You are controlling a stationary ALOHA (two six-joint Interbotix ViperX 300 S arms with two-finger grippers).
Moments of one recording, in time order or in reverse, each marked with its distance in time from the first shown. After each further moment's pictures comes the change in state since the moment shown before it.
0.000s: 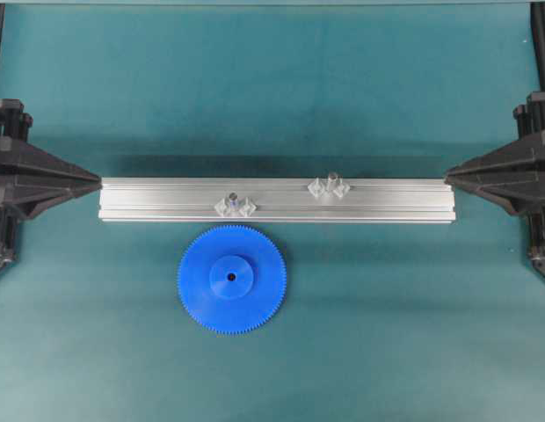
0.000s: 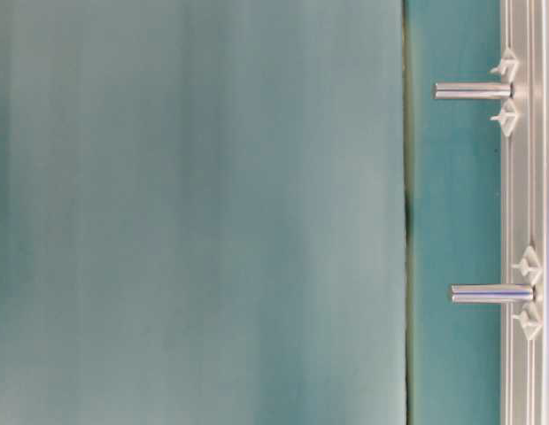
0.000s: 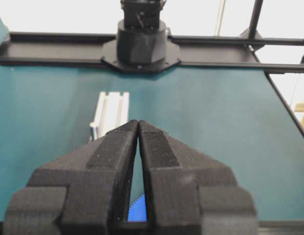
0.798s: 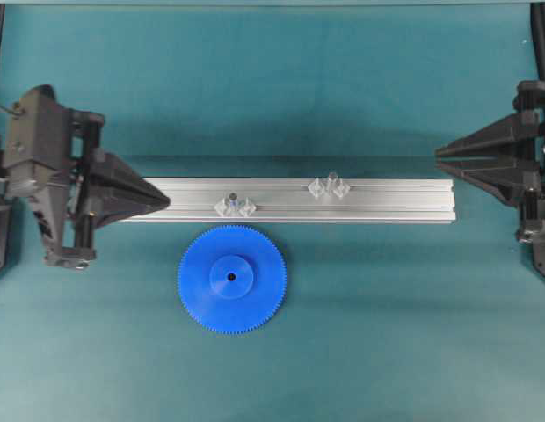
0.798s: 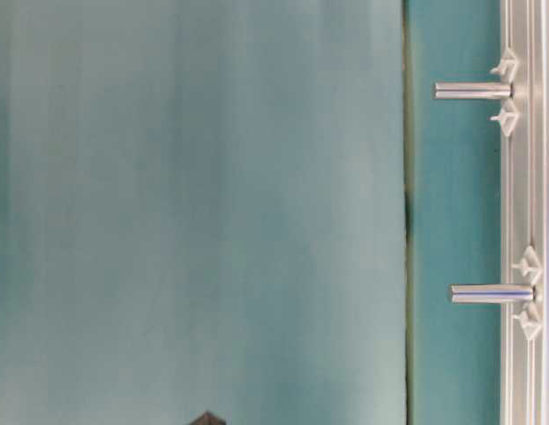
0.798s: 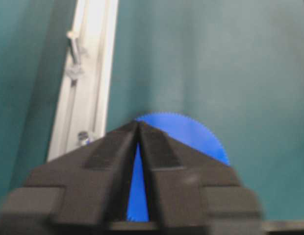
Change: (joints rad) left arm -0.014 0.365 -0.311 0.012 0.387 -0.086; right arm -0.092 0.015 -0.086 0.046 0.344 0.005
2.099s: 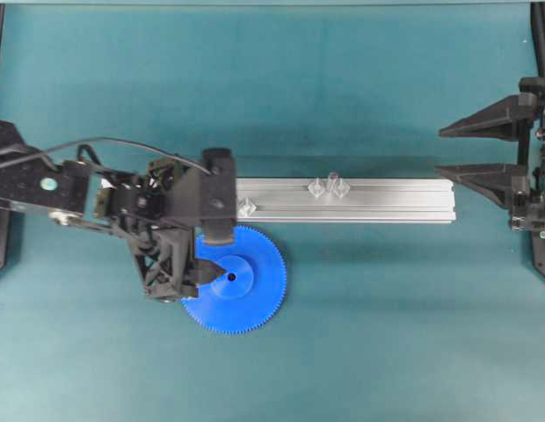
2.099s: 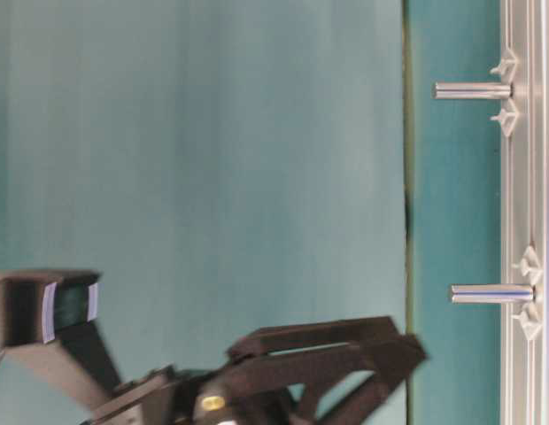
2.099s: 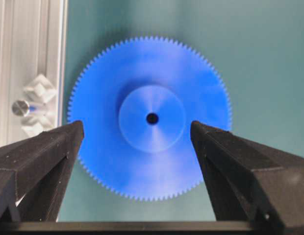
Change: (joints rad) left arm -0.067 0.479 -0.364 0.002 0.423 -0.055; right arm -0.081 -0.003 0.038 -0.002 0.081 0.000
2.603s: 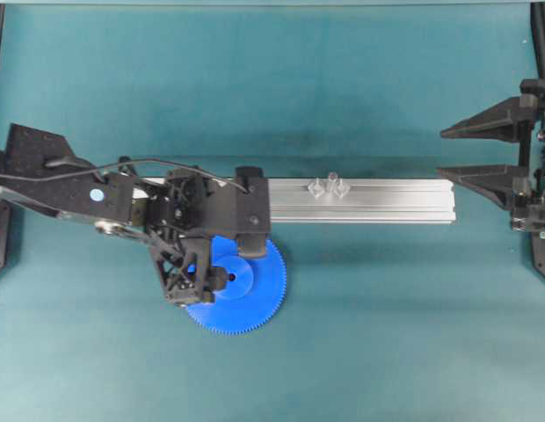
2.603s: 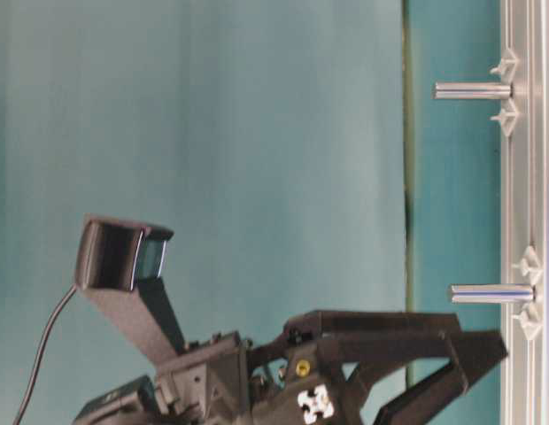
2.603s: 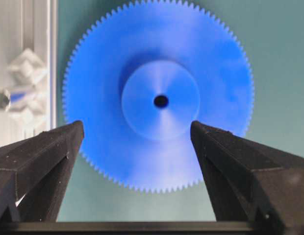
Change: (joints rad) left arm -0.003 0.120 -0.067 0.000 0.067 0.006; right arm 0.000 -0.018 0.015 0.000 0.000 0.000
